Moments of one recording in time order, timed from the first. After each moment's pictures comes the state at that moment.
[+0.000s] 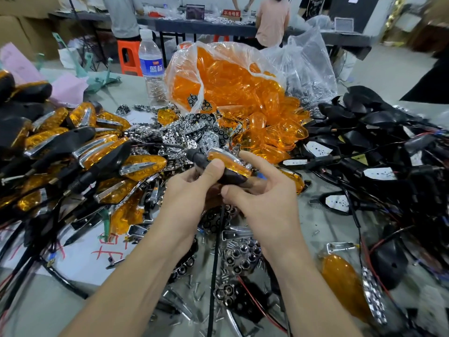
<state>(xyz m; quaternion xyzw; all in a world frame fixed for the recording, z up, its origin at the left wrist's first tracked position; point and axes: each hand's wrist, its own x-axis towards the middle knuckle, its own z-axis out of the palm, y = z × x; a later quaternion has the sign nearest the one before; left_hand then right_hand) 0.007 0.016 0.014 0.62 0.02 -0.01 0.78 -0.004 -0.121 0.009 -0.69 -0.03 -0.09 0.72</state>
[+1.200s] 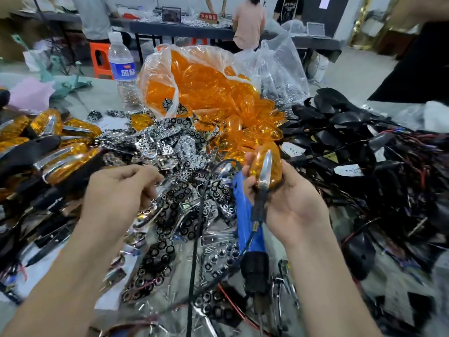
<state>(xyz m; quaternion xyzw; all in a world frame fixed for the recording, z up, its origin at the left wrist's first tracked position) 0.006 0.063 0.036 0.77 0.08 0.13 0.62 0.003 -0.181 0.036 -0.29 0.08 0.06 0.95</state>
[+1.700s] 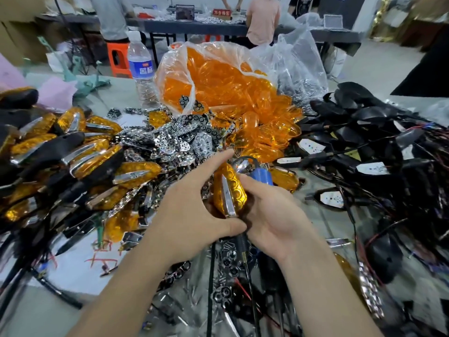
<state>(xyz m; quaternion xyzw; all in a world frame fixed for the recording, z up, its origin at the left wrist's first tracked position) -0.009 0.029 0.024 0.87 -0.19 0.07 0.46 -0.006 -0.131 0.024 -0.42 0.07 0.16 0.89</state>
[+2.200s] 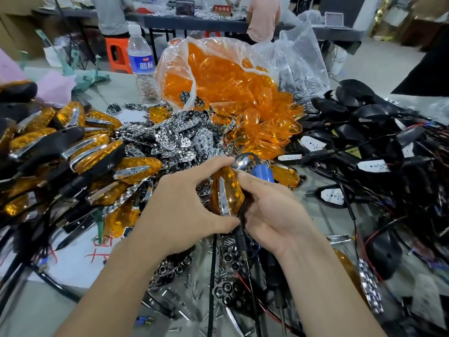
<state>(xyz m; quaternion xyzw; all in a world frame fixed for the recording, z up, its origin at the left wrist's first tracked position) -0.005 0.042 0.023 0.88 -0.22 0.09 0.41 -0.003 -0.131 0.021 -0.45 0.11 0.13 0.88</state>
